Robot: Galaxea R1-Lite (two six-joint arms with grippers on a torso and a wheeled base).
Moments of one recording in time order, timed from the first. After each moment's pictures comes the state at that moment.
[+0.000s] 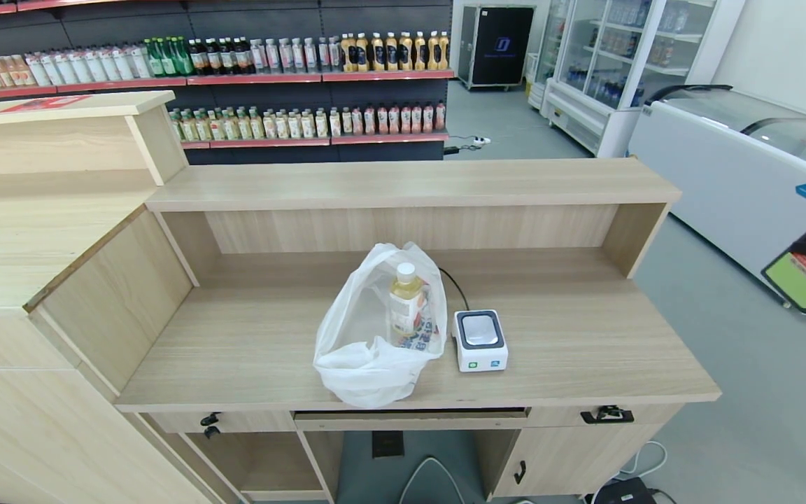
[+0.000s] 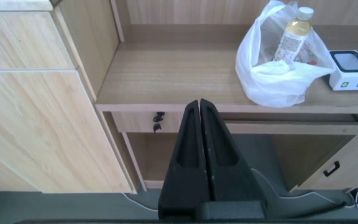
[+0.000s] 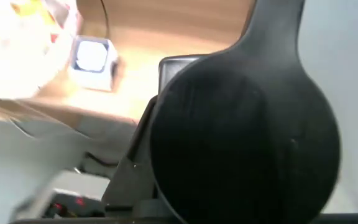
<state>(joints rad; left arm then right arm) 0.00 0.00 0.00 0.00 0.01 0.01 -0.41 1.37 -1.04 0.09 0.57 -0.28</state>
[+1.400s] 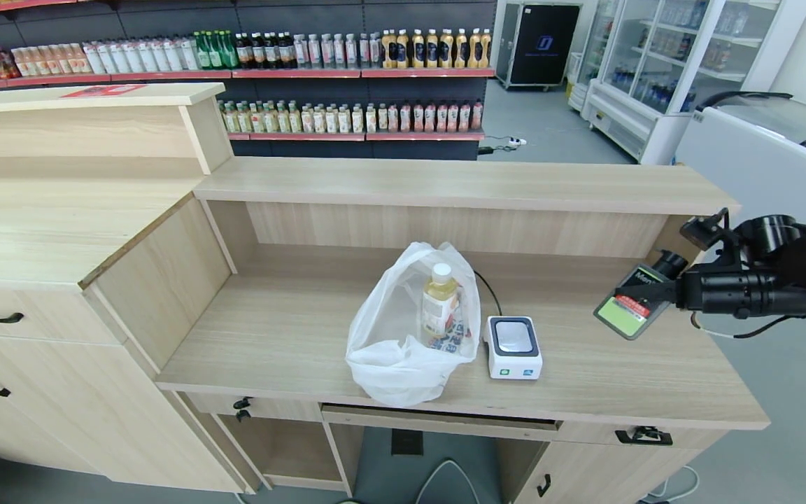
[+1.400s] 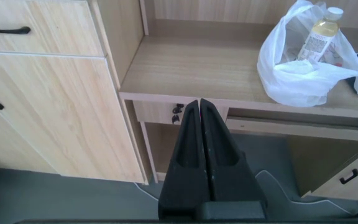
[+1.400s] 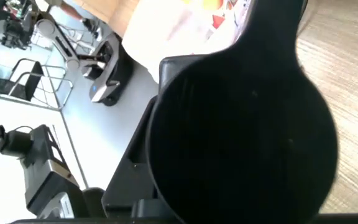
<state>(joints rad) 0.00 0.00 0.00 0.00 0.01 0.01 -0.26 2.13 -1.42 0.21 1.15 -0.35</state>
